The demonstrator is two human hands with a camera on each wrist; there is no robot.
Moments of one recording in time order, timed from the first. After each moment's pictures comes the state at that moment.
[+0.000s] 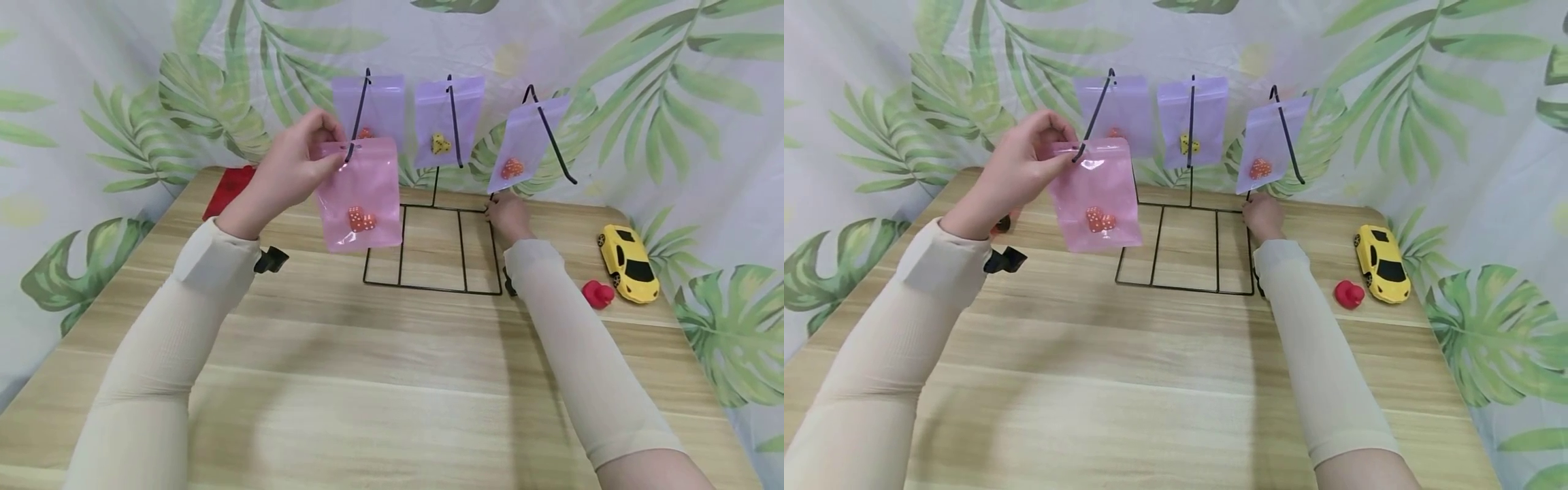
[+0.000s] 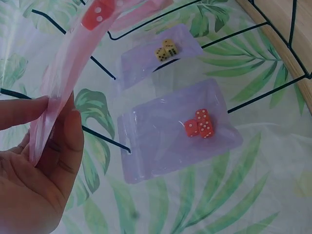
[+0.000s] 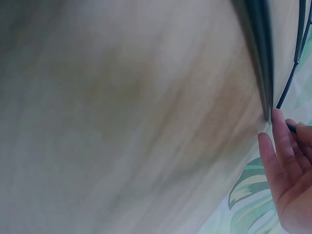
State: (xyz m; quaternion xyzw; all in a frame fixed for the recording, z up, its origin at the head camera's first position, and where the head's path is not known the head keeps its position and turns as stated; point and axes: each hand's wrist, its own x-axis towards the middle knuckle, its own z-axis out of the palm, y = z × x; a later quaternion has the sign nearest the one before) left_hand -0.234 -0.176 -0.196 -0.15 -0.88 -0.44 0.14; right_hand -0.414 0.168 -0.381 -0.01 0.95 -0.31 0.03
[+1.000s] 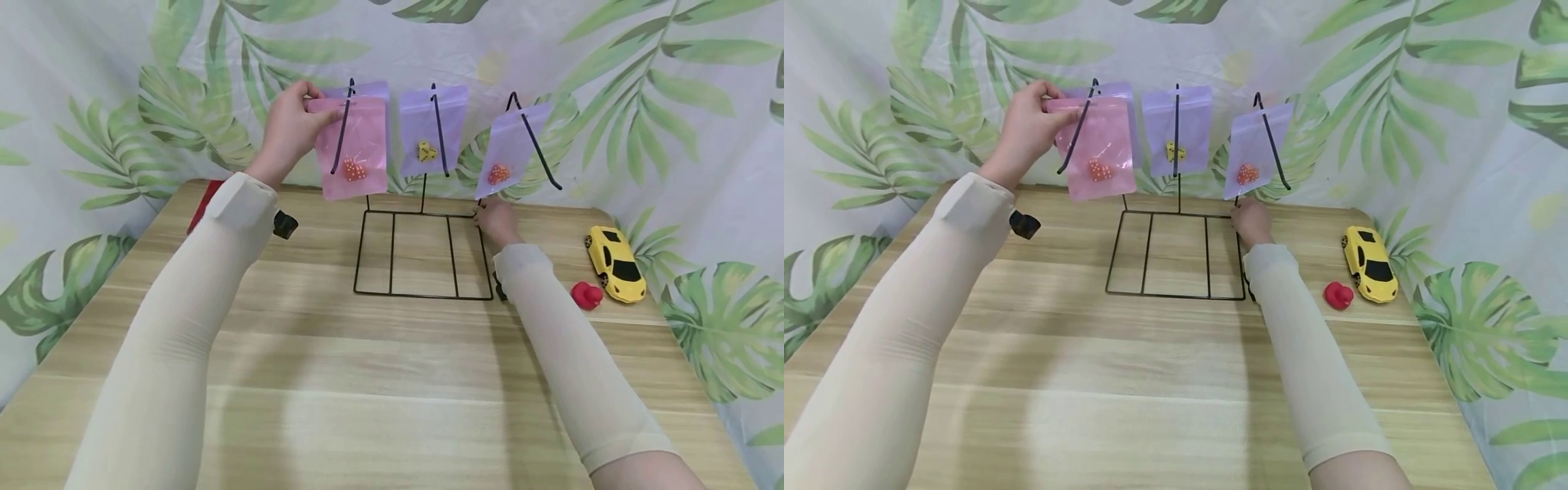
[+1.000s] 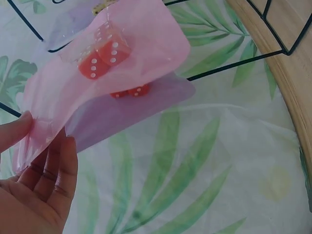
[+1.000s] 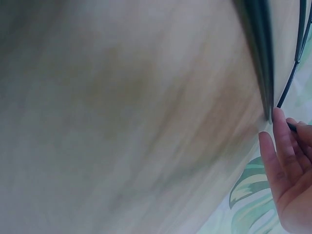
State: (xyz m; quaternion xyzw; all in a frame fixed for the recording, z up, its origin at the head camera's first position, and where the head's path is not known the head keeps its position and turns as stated) left_hand -0.340 -0.184 -0.192 0.03 -0.88 -0.45 0.12; right_hand -0.417 0.170 -0.384 -0.02 0.96 -0.30 0.00
